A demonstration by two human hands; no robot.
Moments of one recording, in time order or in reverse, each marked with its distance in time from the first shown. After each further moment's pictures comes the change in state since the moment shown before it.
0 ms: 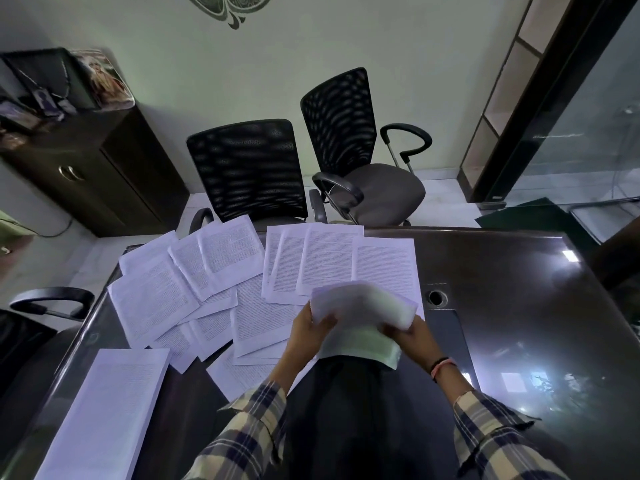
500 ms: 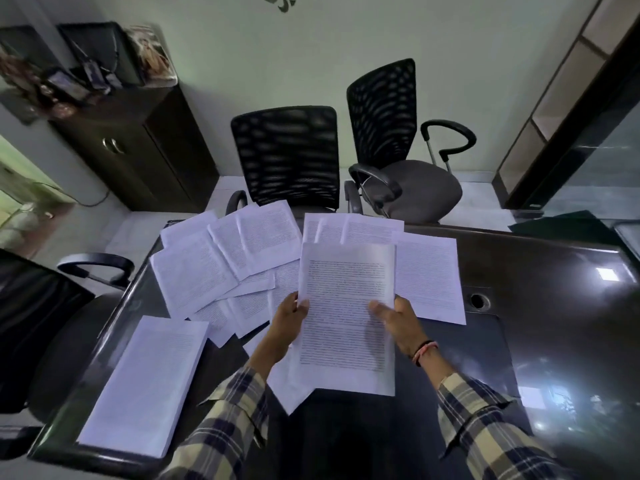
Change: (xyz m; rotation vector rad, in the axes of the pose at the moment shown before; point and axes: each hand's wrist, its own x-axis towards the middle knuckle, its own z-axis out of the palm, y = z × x) left_hand -0.008 -0.043 -0.120 -0.173 0.000 -0.145; right_hand 0.019 -0.045 0.110 0.227 -0.136 0.031
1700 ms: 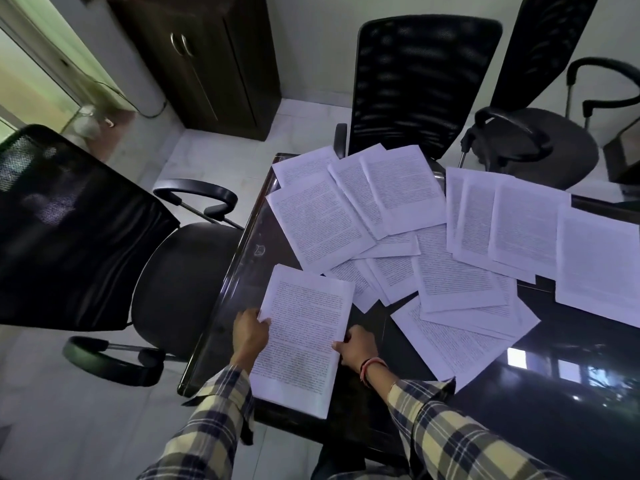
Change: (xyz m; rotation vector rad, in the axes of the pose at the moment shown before) left_hand -0.004 -0.254 -0.438 0.574 0.393 -0.447; right_hand 0.016 0.130 0.462 -0.668 -0.155 0.517
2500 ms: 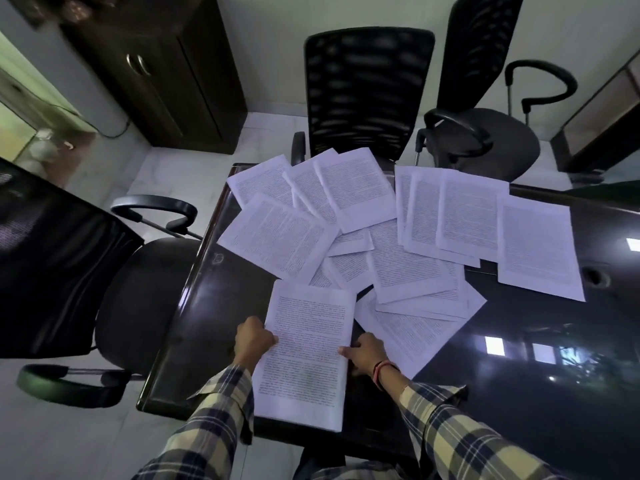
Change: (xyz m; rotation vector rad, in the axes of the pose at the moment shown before) left_hand -0.073 0.092 0.040 0.093 -0.179 -0.036; right_hand -0.016 0.082 -0.079 0.098 0.040 0.102
